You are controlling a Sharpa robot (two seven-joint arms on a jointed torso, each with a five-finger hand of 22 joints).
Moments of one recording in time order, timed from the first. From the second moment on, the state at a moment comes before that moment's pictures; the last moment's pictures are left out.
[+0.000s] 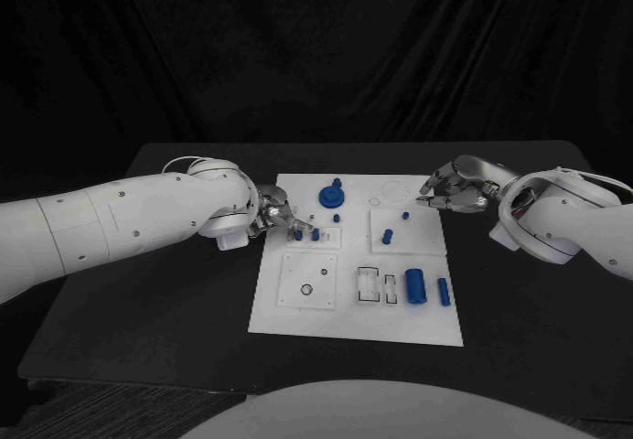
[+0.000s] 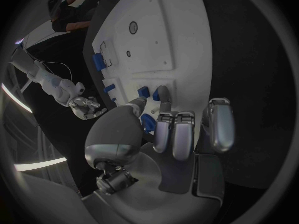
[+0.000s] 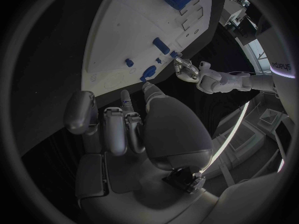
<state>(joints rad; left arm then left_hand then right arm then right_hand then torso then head) 1.33 -0.68 -0.21 1.37 -0.95 0.14 -0.47 0.90 0.00 0.23 0.24 0.07 1.00 0.05 0.32 1.14 1.46 -0.02 1.57 1.31 1.47 -0.06 1.57 1.31 0.05 1.40 0.06 1.35 1.31 1.32 -0.95 -0.21 1.52 -1.17 -0.30 -0.10 1.31 -0.01 0.06 0.25 0.32 0.81 0.12 0.28 0.19 1.46 0.03 1.57 1.31 1.47 -0.04 1.45 1.31 0.08 1.41 0.07 1.11 1.31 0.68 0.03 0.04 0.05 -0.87</state>
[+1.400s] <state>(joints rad) 1.35 -0.71 -0.21 1.34 -1.12 -0.34 0.02 1.26 0.05 -0.01 0.22 0.12 0.72 0.14 0.24 1.10 0.92 0.08 1.05 1.07 1.32 0.04 1.47 1.31 0.08 1.15 0.11 1.14 1.31 1.32 -0.96 -0.21 1.52 -1.17 -0.31 -0.09 1.32 0.00 0.06 0.25 0.37 0.81 0.12 0.28 0.19 1.47 0.03 1.57 1.31 1.47 -0.04 1.44 1.31 0.08 1.41 0.07 1.10 1.31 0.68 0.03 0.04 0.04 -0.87</state>
